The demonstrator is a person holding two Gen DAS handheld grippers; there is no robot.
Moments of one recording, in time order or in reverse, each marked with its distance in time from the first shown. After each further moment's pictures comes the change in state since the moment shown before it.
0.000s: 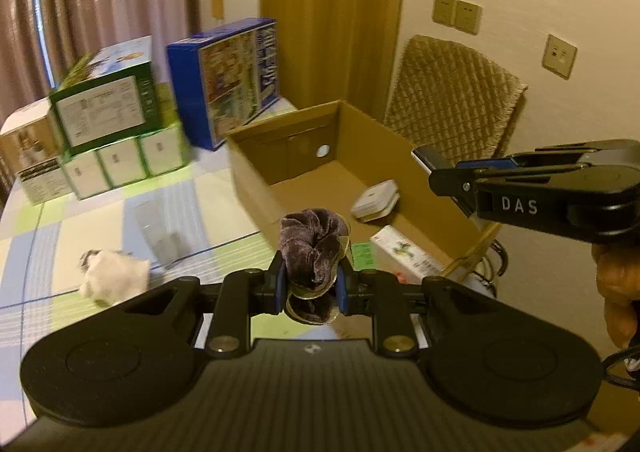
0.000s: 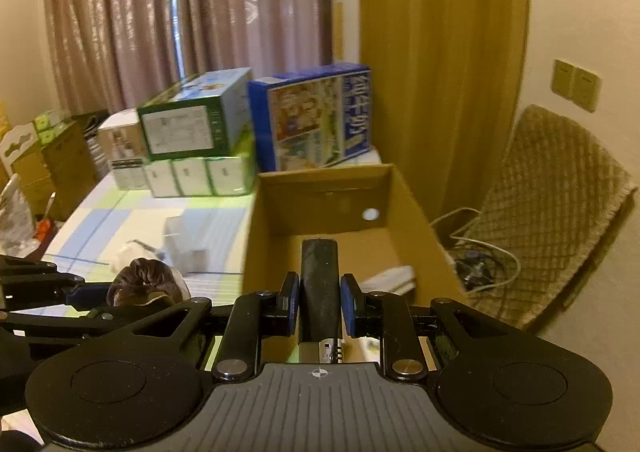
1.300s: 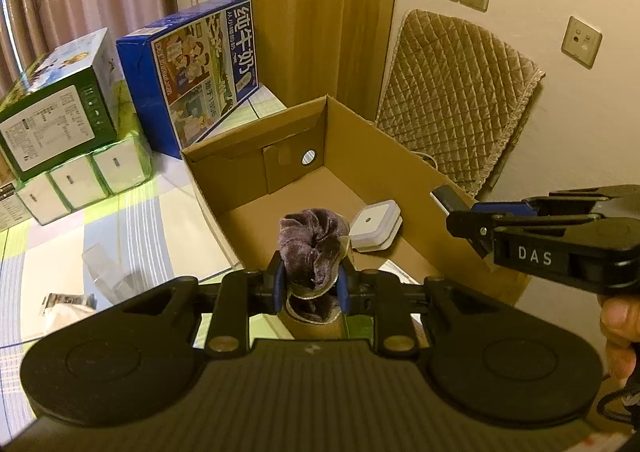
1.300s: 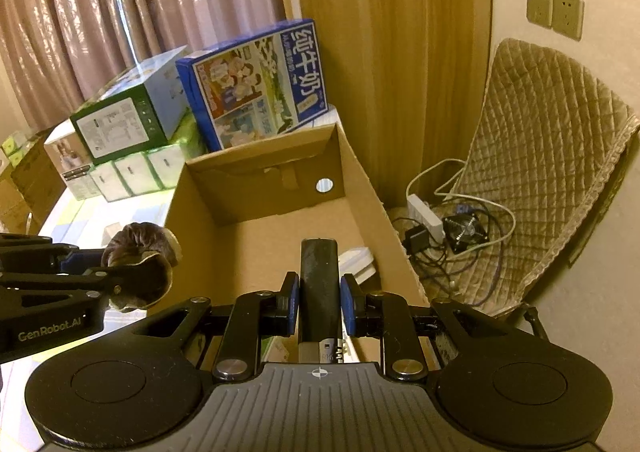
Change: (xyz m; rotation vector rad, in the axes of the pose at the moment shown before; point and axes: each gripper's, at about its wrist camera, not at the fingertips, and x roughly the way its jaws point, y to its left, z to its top) left arm 0.098 -0.010 0.057 0.026 0.085 -0.013; right arm 0.072 -0.077 0.011 0.144 0.118 -0.008
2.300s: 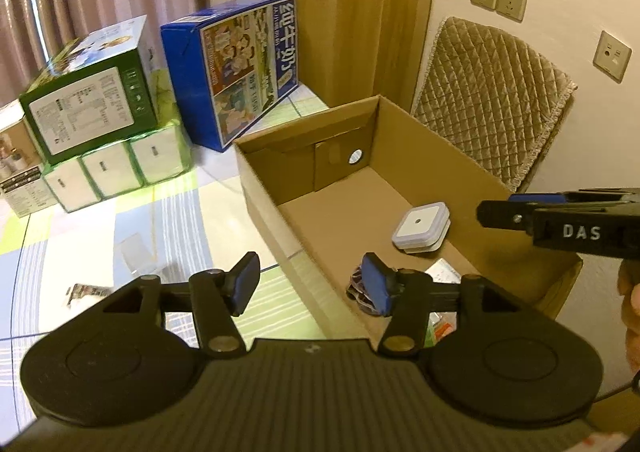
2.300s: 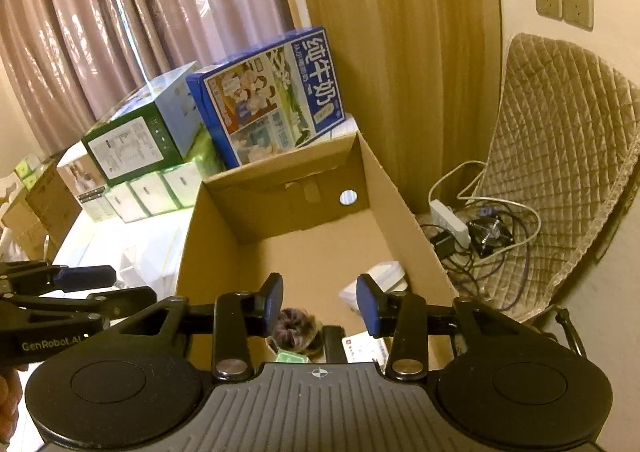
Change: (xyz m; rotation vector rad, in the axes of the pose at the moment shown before) left arm -0.003 0.046 -0.013 -0.051 -0.015 0.061; right arm 0.013 0.006 0.005 0.049 -0.031 0.067
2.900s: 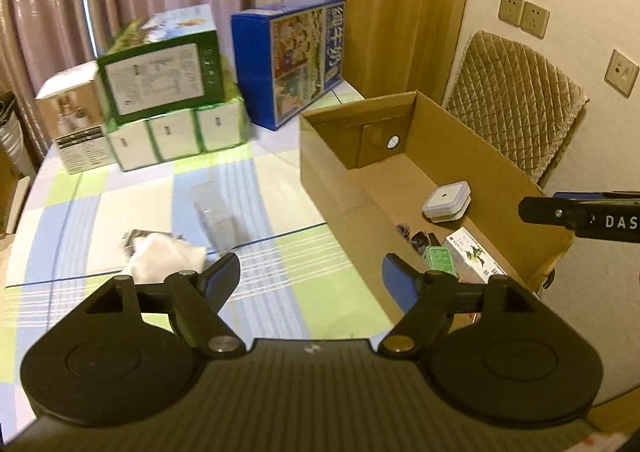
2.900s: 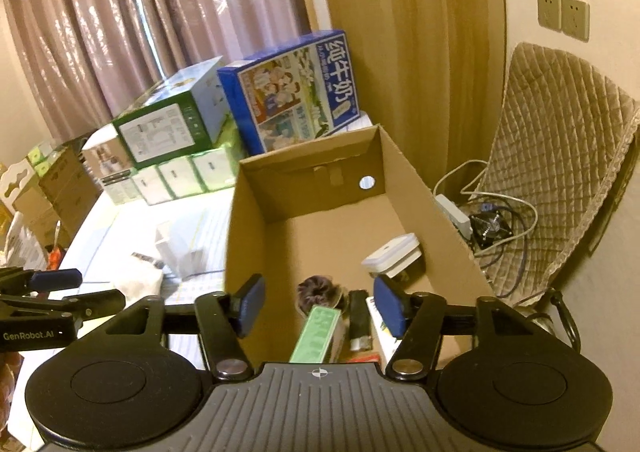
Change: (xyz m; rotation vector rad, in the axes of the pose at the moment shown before) left arm -0.075 0.034 -0.051 -0.080 -0.020 0.069; right arm -0.056 0.041 -0.030 -0.030 -0.006 0.002
